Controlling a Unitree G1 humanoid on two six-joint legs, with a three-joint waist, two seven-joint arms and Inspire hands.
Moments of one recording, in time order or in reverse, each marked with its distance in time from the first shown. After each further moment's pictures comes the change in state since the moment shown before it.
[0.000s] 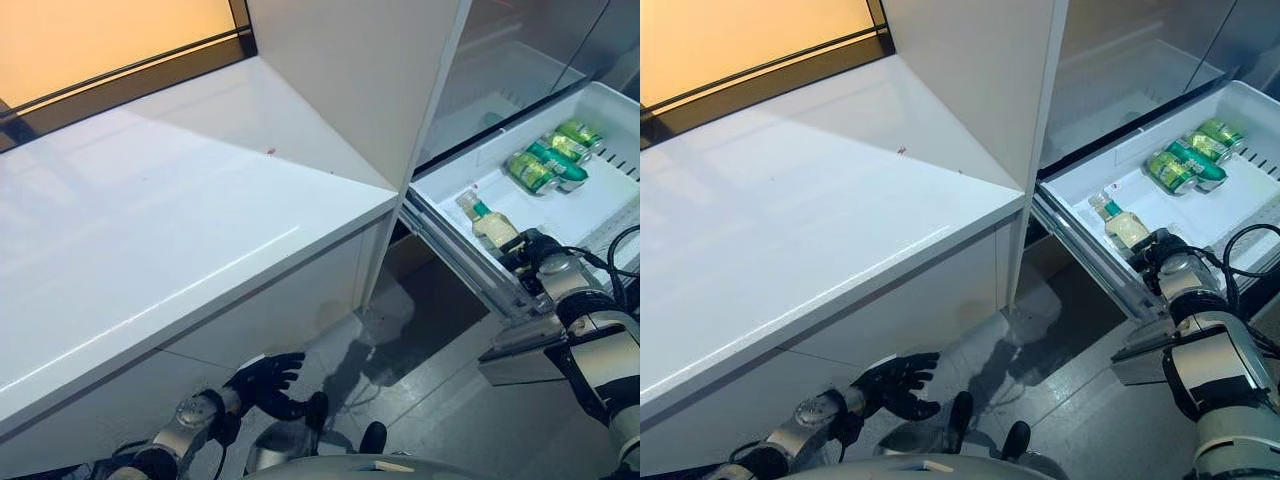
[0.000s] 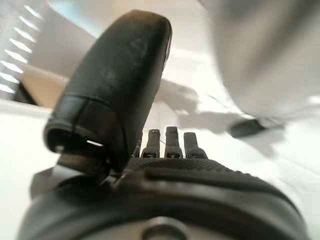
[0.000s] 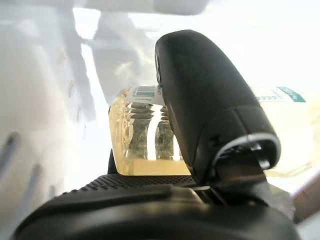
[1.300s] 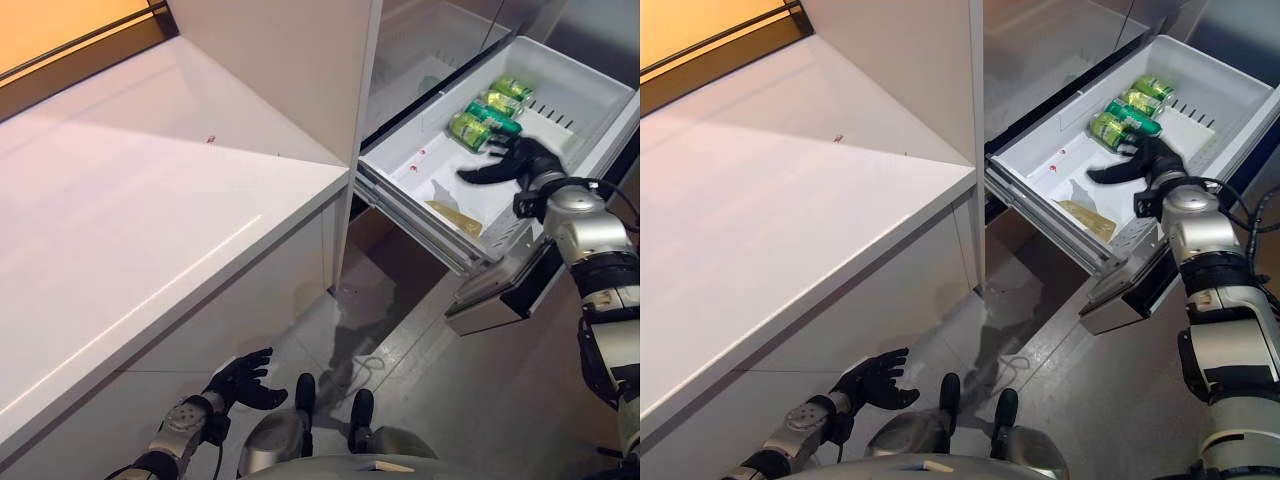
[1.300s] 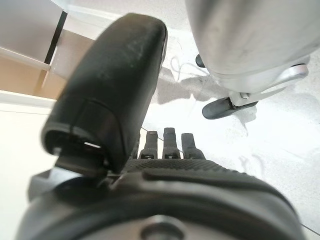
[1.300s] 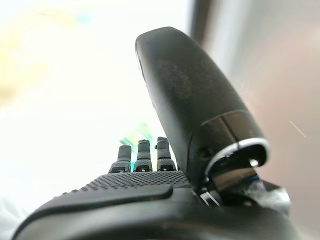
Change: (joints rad) left arm 0.005 -0.035 0.172 0.067 0.063 0.001 0.066; right arm -0.041 -0.064 -0.256 -0.489 0.595 -0.087 -0.172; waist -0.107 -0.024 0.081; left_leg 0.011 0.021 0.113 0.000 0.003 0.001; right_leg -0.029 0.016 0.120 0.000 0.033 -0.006
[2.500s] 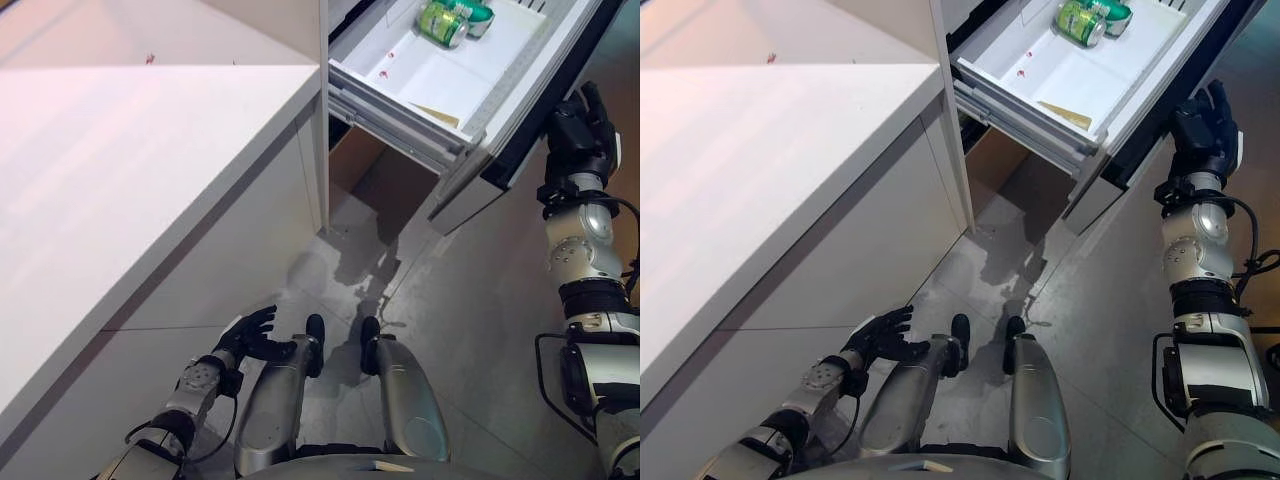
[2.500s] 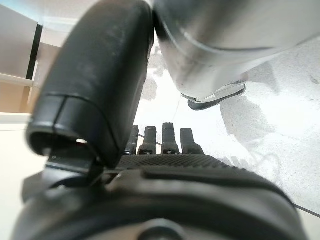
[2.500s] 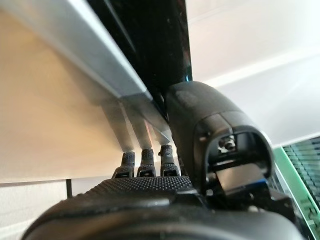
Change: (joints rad) left arm -0.172 -0.040 0.024 0.007 -0.023 -0.001 0.091; right arm 0.105 0.098 -0.179 -0.028 0.434 -0.324 0.029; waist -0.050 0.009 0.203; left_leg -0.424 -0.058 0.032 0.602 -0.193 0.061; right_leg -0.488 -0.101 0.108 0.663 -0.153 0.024
